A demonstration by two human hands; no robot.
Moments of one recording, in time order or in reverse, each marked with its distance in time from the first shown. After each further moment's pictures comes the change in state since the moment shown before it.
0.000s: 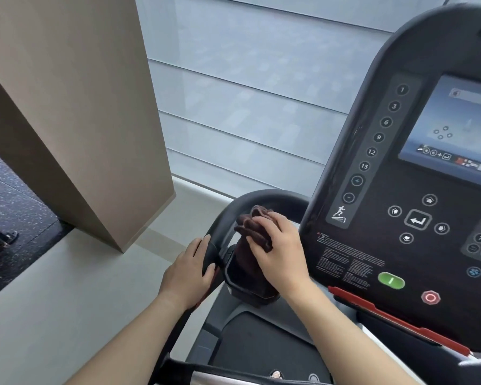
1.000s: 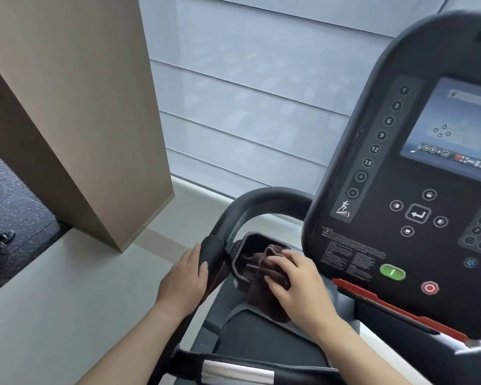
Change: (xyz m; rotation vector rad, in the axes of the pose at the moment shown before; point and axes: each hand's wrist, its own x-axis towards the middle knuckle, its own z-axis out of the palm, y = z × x) left_hand -0.027 -0.014 -0.005 -0.123 0.014 -0.076; right_hand -0.065 0.010 -0.016 -0.157 -0.198 0.074
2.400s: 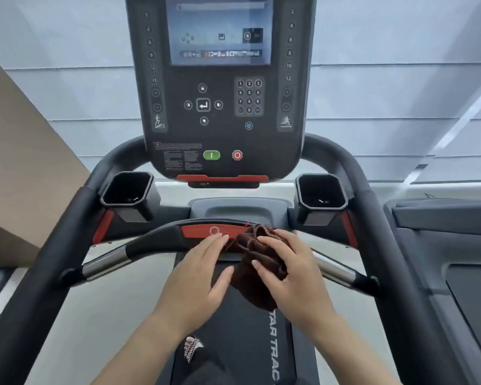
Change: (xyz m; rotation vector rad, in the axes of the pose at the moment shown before) left_hand -0.271 0.240 0.079 0.044 -0.171 0.623; right_hand -0.325 0.089 -0.140 0.250 0.354 0.241
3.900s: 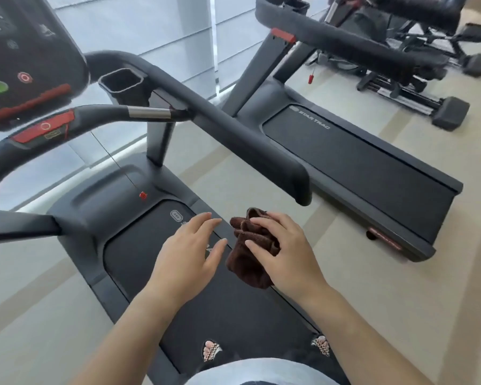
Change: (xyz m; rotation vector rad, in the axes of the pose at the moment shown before) left_hand -0.332 0.093 0.012 -0.007 -0.473 0.606; right_hand -0.470 -0.136 0.013 -0.148 0.498 0.629
